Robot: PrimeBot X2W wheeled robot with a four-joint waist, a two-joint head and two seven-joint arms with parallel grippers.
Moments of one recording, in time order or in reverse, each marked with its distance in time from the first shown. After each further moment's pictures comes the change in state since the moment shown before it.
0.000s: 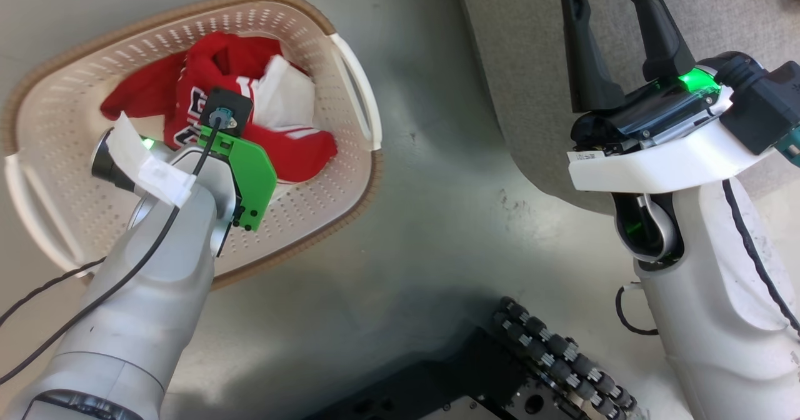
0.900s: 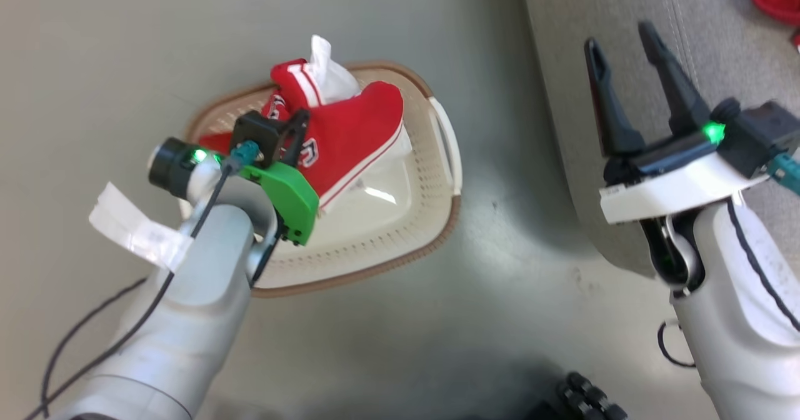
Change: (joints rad) left arm 0.074 -0.039 -0.021 -0.101 -0.114 -0.079 -0.307; right arm 0.079 -0.099 -0.033 0.140 -0.046 0.009 -0.003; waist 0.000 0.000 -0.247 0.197
